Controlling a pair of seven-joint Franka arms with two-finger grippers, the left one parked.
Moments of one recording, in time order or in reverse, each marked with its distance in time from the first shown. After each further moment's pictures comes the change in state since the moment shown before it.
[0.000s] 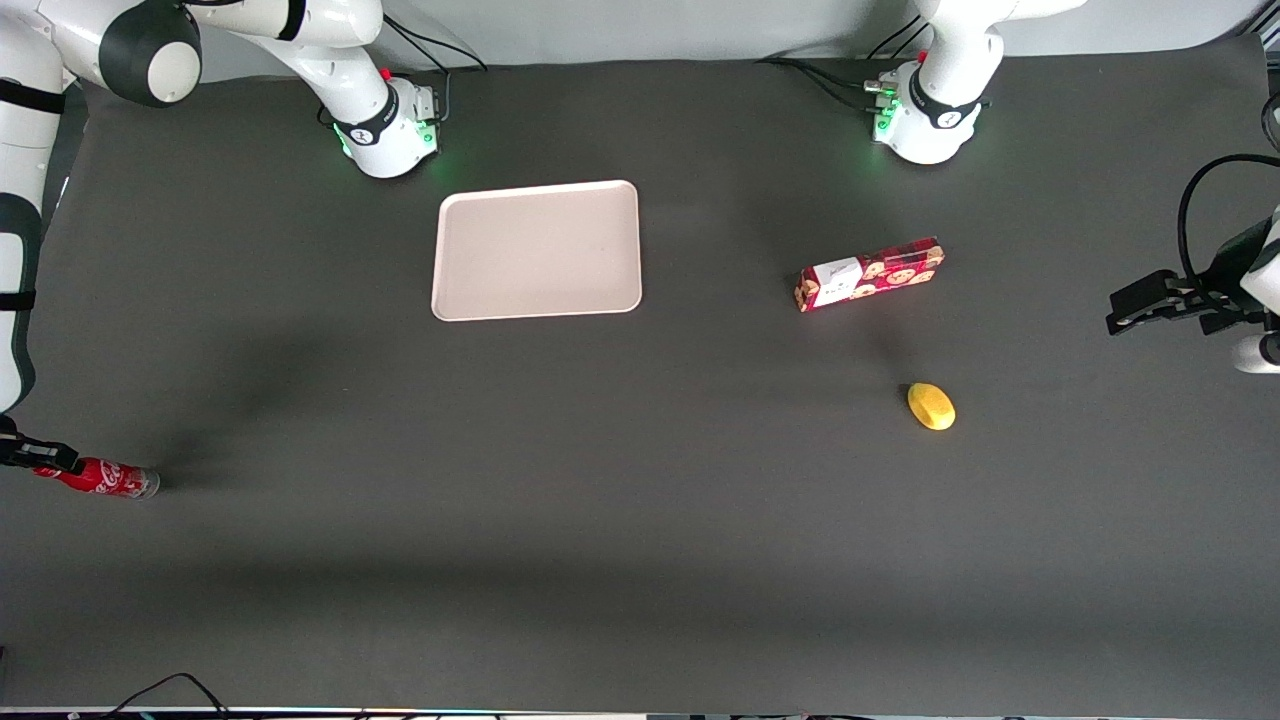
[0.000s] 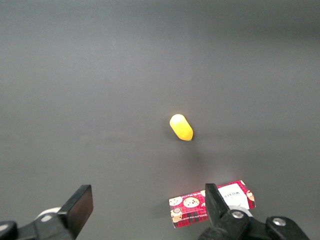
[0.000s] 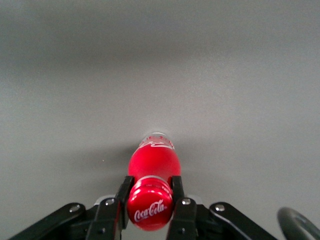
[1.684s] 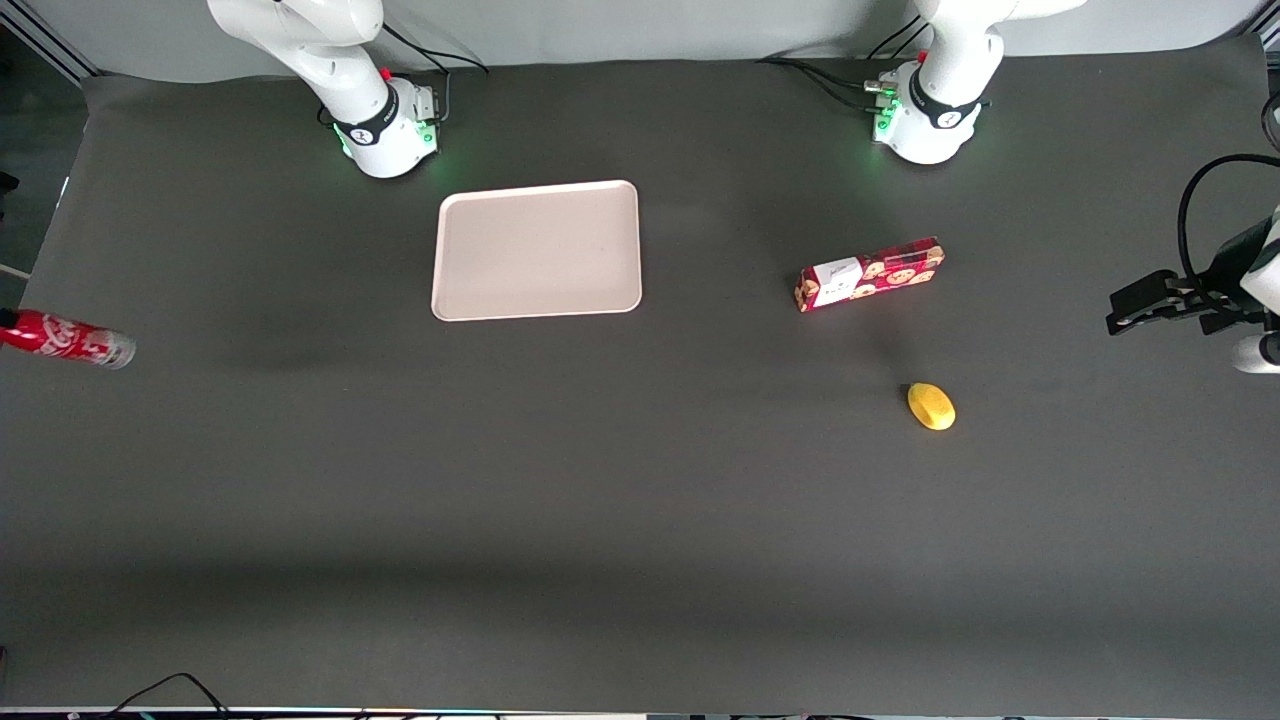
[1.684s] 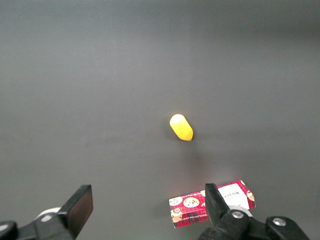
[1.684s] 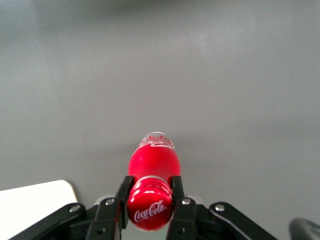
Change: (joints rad) arm 0.050 -0.577 0.072 -0.142 -0.240 -0.551 0.280
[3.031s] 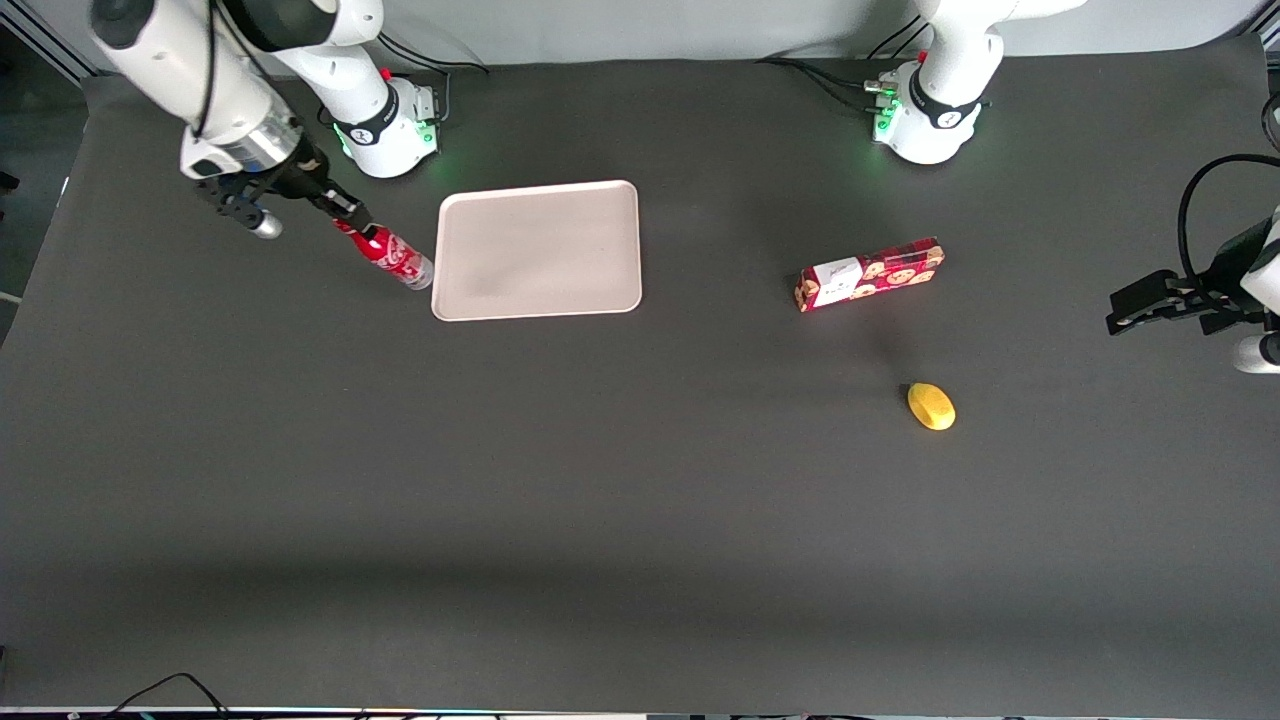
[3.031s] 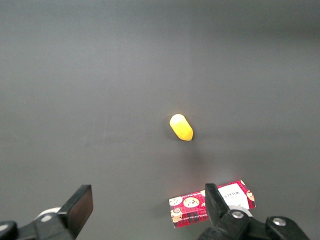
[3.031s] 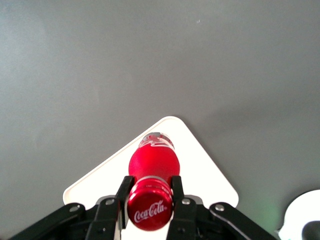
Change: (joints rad) arm 0.008 -0.712 0.707 -0.969 0.237 0.394 0.954
